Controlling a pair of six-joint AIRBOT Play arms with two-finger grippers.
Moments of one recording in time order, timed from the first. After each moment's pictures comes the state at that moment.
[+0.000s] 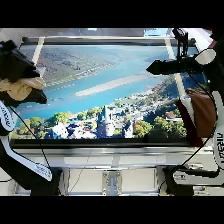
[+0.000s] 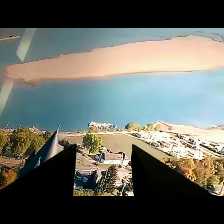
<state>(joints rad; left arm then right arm) 0.33 -1.83 2.07 1.45 -0.64 -1.64 0.00 -1.41 1.56 -0.98 1.11 1.21</state>
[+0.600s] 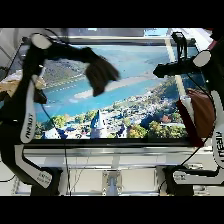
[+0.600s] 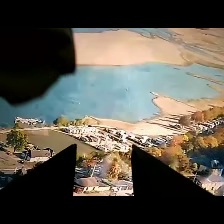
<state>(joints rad) -0.29 -1.76 1.96 0.73 -1.18 -1.21 0.00 -1.43 1.54 -1.22 1.07 1.21</state>
